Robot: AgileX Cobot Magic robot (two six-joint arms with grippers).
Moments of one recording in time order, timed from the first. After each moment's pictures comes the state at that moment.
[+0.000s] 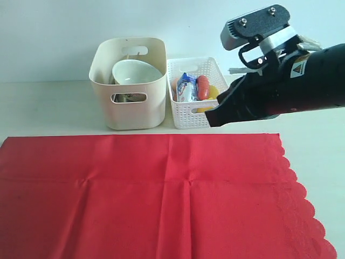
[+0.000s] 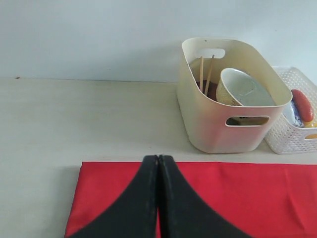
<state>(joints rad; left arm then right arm) -0.12 0.67 -0.57 -0.05 0.36 -0.05 0.54 1.35 -0.84 0.19 0.28 -0.22</state>
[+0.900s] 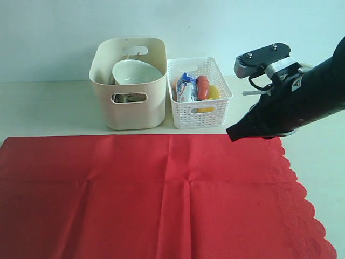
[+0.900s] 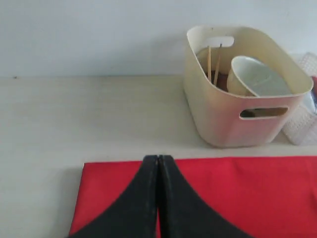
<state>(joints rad) -0.12 0.83 -0.54 -0.05 0.23 0.00 0.38 1.51 -0.88 0.19 0.45 -0.26</state>
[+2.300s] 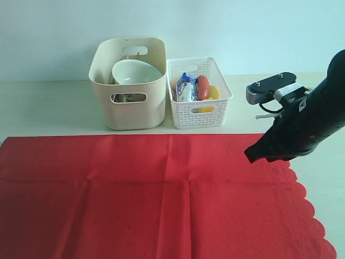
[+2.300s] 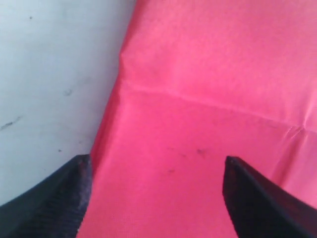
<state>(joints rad) 0.47 1.90 -1.04 -0.62 1.00 0.57 0.30 1.61 -0.88 0.10 0.56 -0.22</state>
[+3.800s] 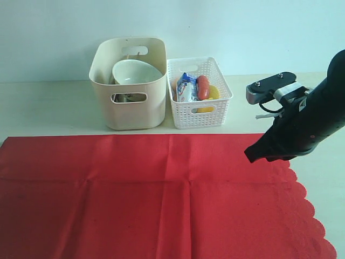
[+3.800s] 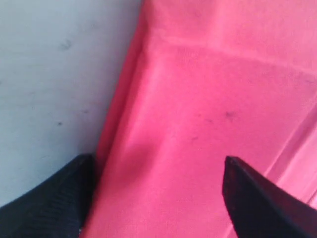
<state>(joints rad) 0.47 2.04 -1.11 -0.52 1.14 0.55 0.30 1.61 -0.88 0.10 0.55 -0.22</state>
